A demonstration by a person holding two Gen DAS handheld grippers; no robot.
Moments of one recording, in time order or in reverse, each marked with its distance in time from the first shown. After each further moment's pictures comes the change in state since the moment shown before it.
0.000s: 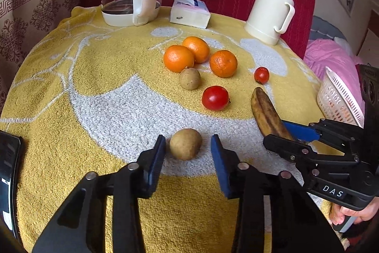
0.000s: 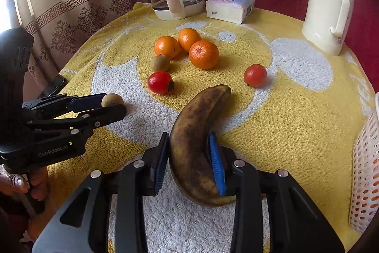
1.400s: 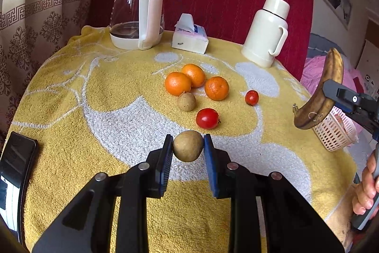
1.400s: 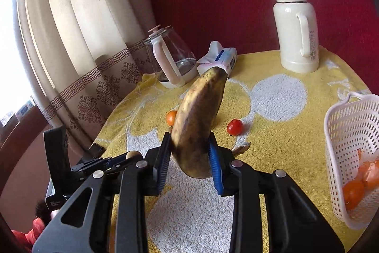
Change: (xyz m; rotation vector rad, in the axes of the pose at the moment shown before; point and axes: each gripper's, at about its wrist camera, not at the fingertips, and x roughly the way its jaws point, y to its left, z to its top) left arm -0.035 -0.007 0.000 -0.024 -0.140 0.016; right arm -0.105 -0.040 0.014 0.225 -0.319 0.142
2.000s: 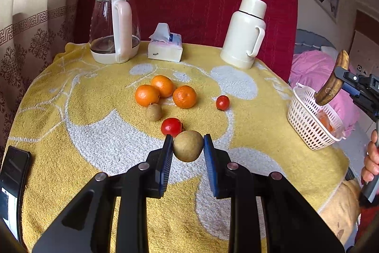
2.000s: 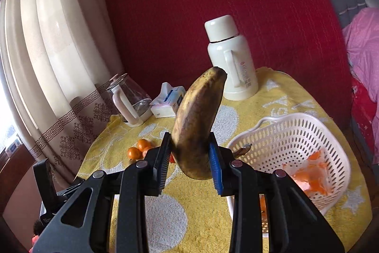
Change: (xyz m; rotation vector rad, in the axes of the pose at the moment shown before) left arm -0.012 -0.045 0.009 0.070 -0.023 -0.041; right arm -0.093 -0.080 0.019 0.130 -0.176 -0.170
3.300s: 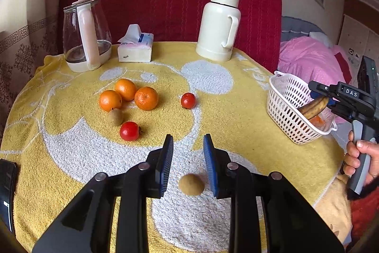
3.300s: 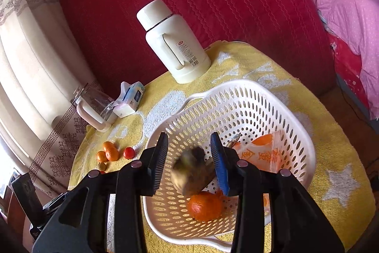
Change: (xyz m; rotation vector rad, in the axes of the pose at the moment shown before) left arm 0.012 -0.053 0.005 0.089 0.024 -0.037; right arm 0.014 -0.100 -0.019 0.209 0.063 -0.085
